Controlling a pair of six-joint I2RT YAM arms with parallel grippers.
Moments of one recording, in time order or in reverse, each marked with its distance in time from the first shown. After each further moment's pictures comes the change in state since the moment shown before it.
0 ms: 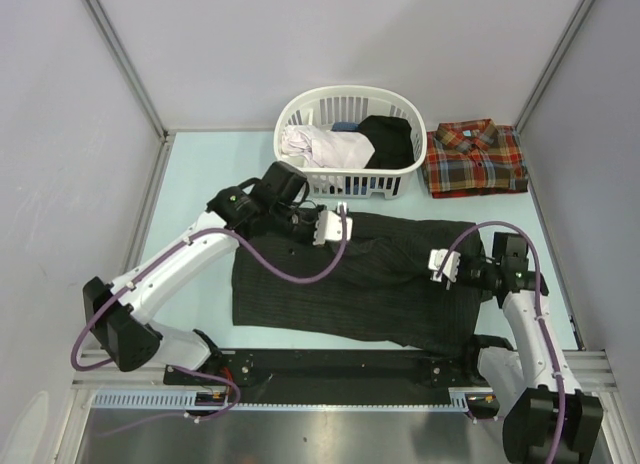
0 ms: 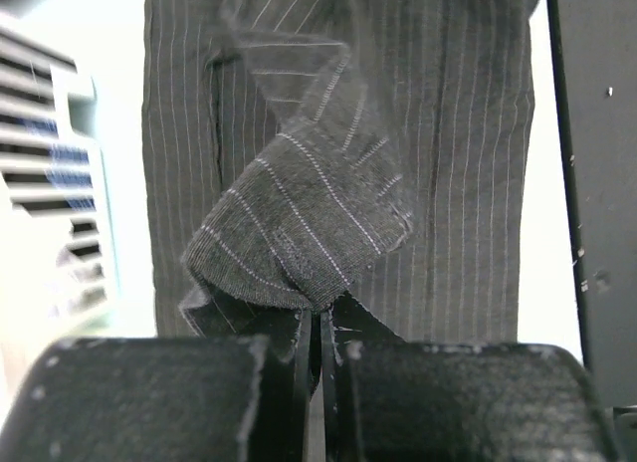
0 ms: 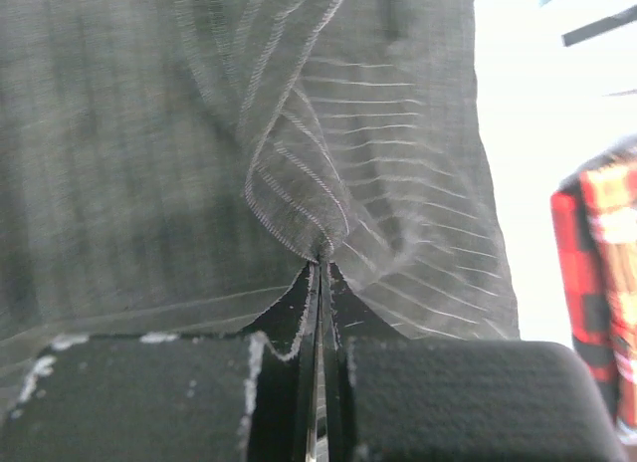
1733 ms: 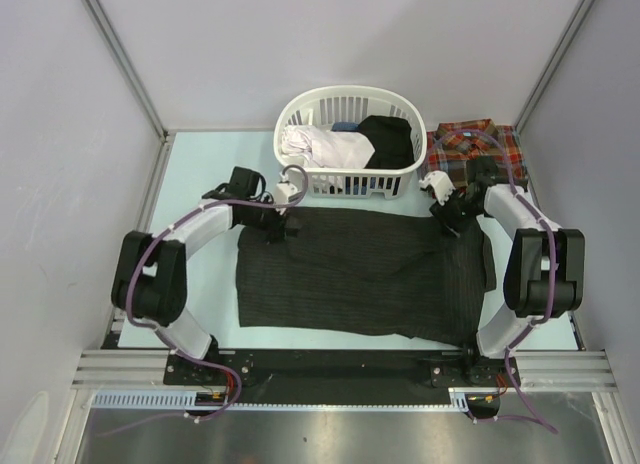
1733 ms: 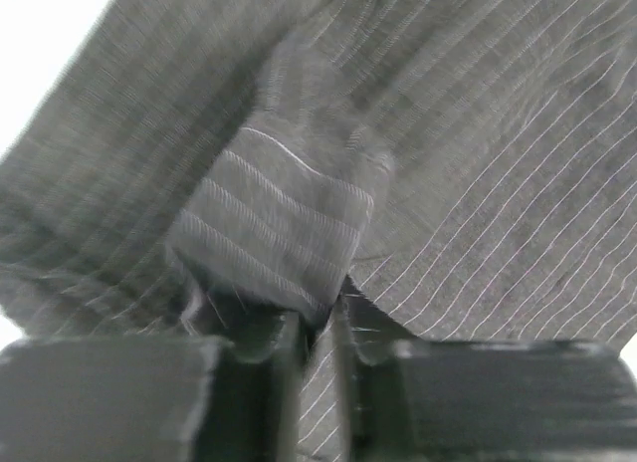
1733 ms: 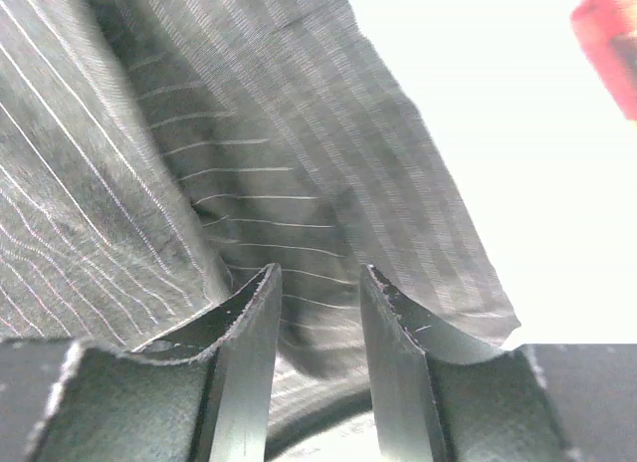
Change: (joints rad) left arm 0.452 0.230 -0.325 0.406 -0.030 -0.376; right arm 0.098 0.848 0.649 -0.084 0.407 0.522
